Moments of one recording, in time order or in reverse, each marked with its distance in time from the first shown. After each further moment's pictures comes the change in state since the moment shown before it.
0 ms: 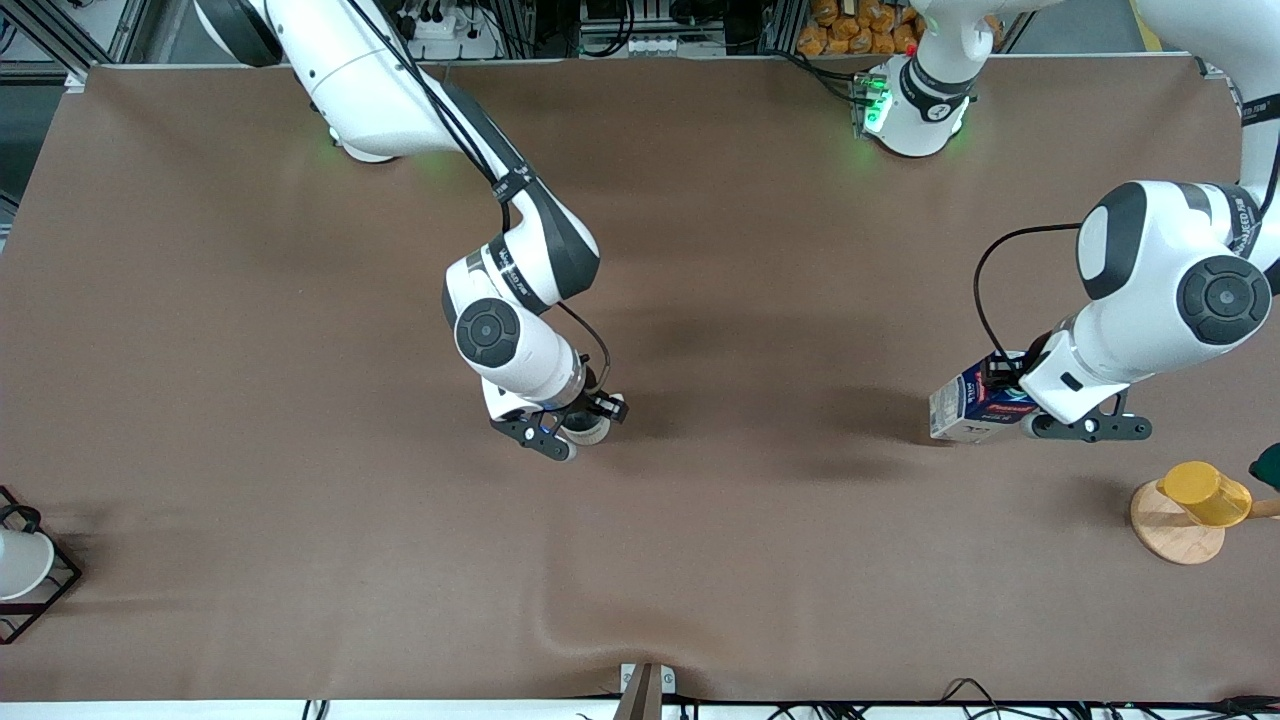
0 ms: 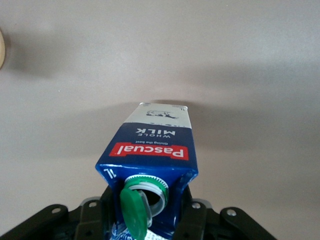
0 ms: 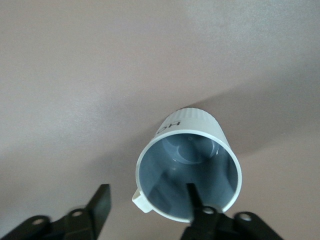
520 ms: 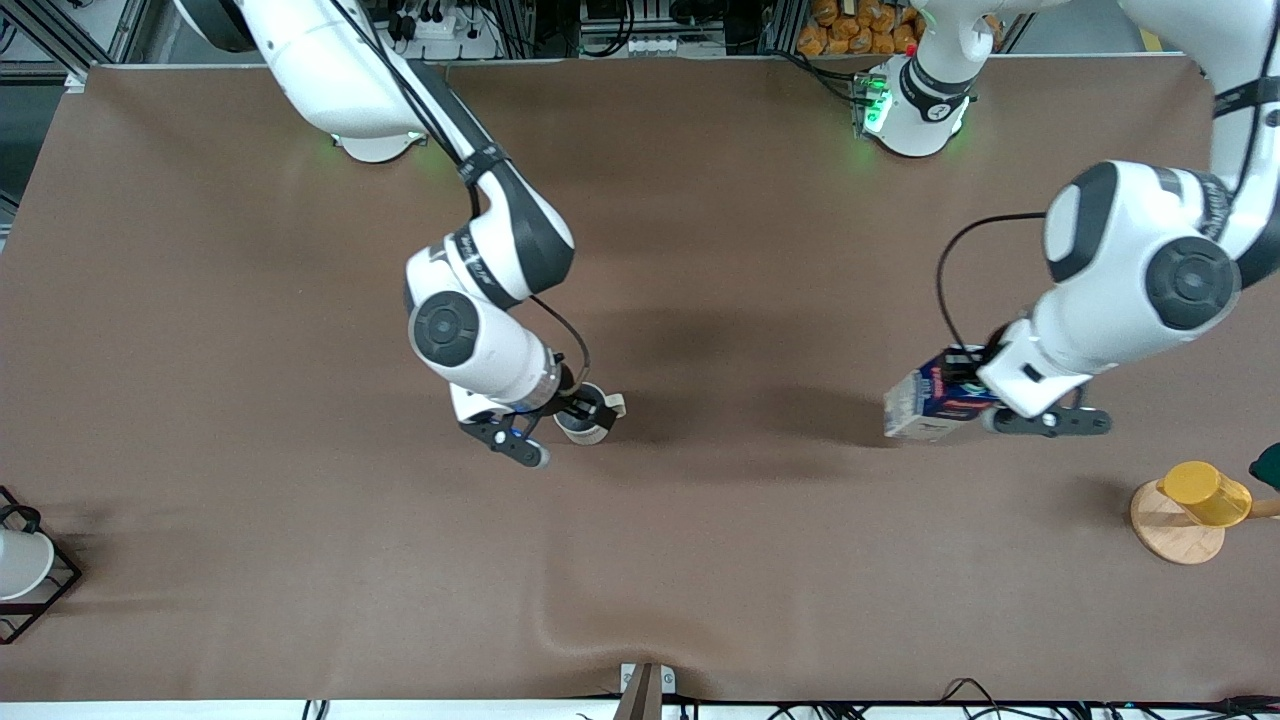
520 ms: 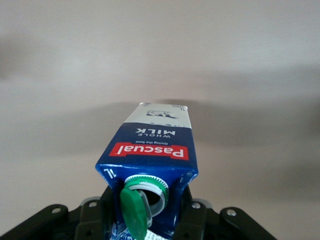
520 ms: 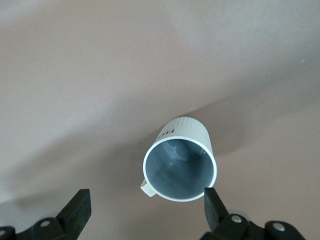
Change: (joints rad) left arm -0.074 -0.001 -0.083 0.087 -0.069 -0.061 -0.150; right arm -0.055 -0.086 -0.006 0.039 0.000 -0.124 -0.008
